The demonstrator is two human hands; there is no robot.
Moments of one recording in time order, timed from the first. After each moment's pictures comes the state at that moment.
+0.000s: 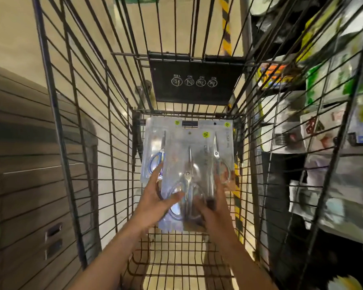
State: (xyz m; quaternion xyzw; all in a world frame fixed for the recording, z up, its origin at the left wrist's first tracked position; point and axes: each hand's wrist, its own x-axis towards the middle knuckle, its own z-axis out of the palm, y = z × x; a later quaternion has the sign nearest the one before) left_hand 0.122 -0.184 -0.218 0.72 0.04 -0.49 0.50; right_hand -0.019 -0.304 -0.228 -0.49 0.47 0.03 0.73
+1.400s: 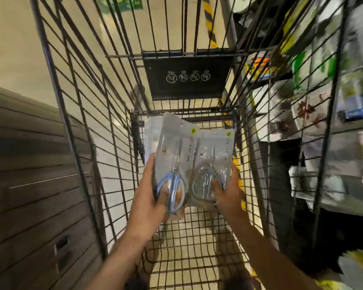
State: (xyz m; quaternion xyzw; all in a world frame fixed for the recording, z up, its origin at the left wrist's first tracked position) left_hand 0.128 -0.158 -0.187 0.78 -0.11 -0.41 0.46; right_hand -0.019 -0.310 -0.274 -0.61 0.56 -0.04 0.56
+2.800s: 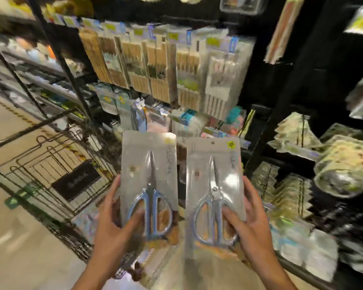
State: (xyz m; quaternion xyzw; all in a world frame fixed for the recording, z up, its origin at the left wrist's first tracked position) left_hand -0.163 0.025 0.219 0.59 -0.48 -0.40 0.52; right_hand -0.434 0.026 0.216 -0.43 0.54 -0.57 0.45
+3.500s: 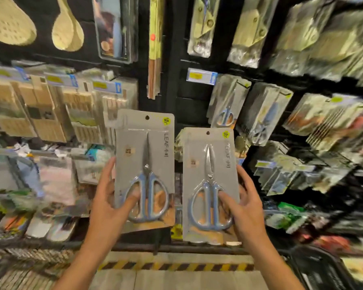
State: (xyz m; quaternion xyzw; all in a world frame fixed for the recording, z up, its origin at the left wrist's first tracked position) left_hand -0.282 -0.025 0.304 0.34 -0.63 -0.49 0.49; right_hand -0.527 0.115 0.310 -0.36 0.62 -0.66 0.20
